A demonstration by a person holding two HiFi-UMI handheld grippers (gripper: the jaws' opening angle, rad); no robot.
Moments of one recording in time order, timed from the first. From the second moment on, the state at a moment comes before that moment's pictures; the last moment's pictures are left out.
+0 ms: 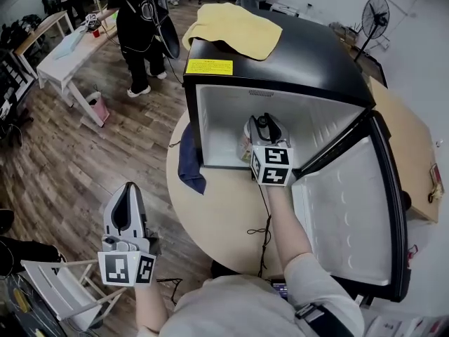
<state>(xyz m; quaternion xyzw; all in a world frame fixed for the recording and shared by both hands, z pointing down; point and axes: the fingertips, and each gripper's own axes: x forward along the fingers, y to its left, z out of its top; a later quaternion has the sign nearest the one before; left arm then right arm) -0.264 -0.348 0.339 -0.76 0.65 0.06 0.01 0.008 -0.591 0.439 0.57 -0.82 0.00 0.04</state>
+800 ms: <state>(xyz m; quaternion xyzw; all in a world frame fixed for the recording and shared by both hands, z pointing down) -0.269 -0.349 0.347 -0.75 0.66 0.05 0.01 -0.004 -0.605 0.451 0.56 -0.82 -0.01 0.07</state>
